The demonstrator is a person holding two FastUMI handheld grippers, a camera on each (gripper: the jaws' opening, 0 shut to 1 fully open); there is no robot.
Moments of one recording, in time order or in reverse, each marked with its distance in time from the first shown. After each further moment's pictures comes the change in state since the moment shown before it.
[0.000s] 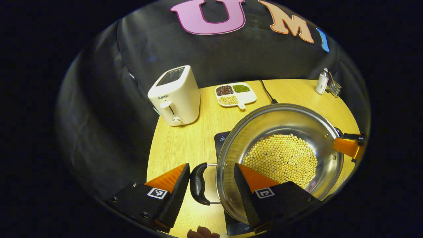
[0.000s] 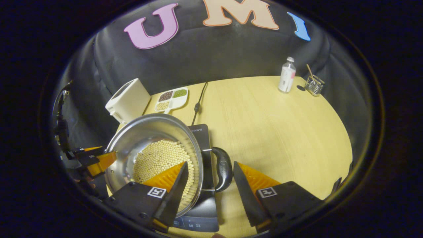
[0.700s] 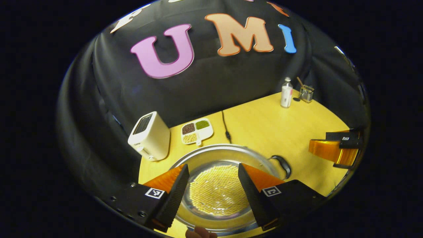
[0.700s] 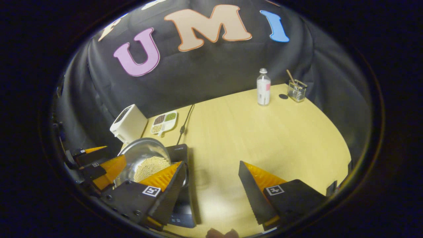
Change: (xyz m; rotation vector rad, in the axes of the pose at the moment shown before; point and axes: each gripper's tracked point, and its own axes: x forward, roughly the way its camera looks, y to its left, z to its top) left arm -0.082 -0.165 0.090 0.141 -0.267 -0.095; right arm -0.063 -0.106 0.047 0.096 -0.178 0.031
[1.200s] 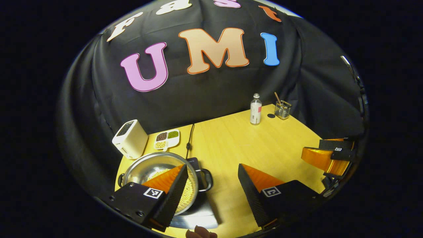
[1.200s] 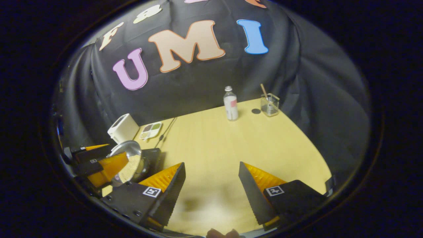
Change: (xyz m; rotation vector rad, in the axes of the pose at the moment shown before) left arm -0.049 -0.157 0.028 -0.098 -0.056 -0.023; right arm -0.065 -0.176 0.027 -0.067 -0.102 -0.024
